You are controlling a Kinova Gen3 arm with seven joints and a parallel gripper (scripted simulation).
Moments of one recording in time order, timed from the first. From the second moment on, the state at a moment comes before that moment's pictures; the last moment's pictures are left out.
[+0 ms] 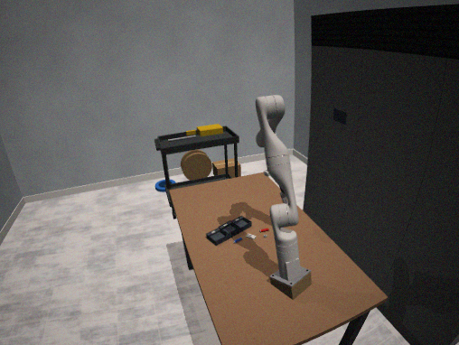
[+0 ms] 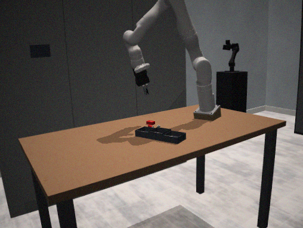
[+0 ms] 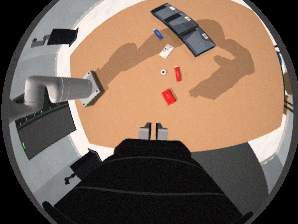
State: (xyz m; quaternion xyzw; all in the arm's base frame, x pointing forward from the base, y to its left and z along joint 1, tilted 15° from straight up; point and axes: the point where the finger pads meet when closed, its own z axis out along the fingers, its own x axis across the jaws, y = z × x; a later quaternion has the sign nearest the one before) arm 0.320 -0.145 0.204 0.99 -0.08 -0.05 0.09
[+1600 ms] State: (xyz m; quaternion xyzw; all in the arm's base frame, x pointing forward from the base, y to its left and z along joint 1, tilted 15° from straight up) arm 0.311 0.001 0.241 0.68 0.72 0.12 0.05
